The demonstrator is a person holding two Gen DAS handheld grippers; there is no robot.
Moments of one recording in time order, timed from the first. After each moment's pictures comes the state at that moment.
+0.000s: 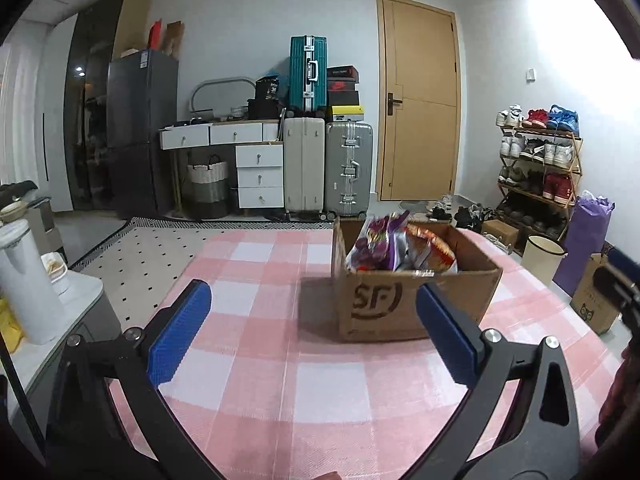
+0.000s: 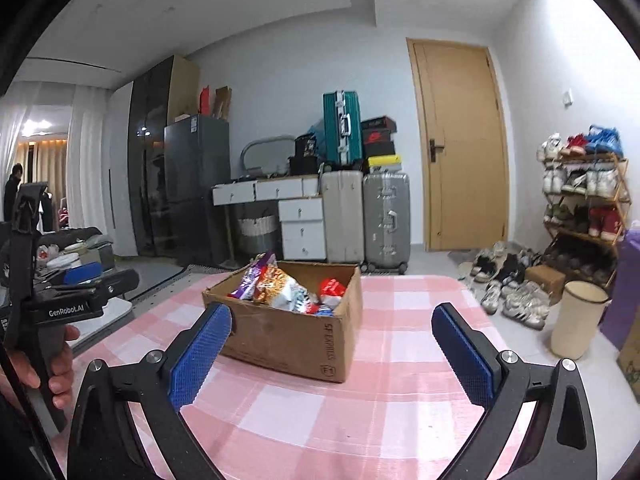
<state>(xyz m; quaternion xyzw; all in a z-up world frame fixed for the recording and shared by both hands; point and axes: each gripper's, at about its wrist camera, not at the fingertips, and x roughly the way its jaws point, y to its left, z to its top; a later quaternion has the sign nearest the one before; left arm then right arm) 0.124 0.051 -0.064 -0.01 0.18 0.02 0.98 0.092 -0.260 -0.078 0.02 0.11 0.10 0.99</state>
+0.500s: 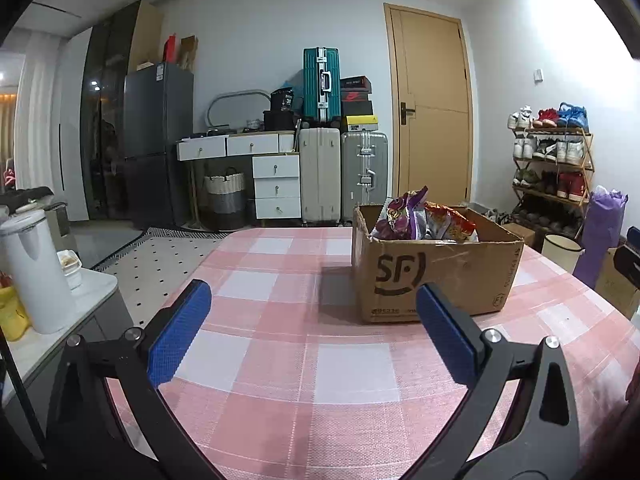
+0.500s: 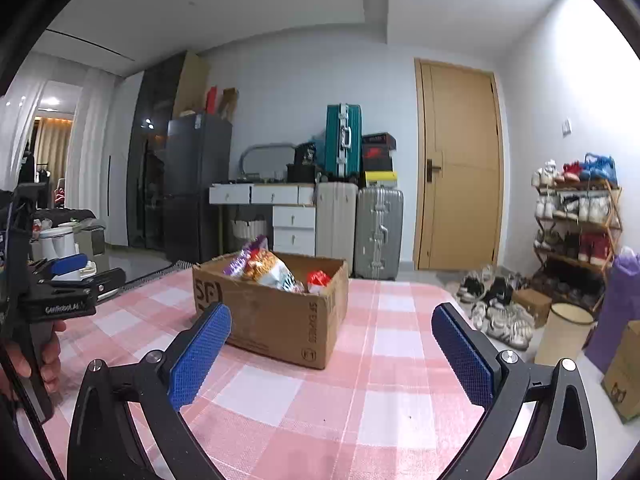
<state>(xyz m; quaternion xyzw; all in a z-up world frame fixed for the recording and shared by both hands) 0.120 0.049 -0.110 0.00 0.15 0.05 0.99 0.075 -0.260 -0.104 -0.01 0.10 0.10 0.99</state>
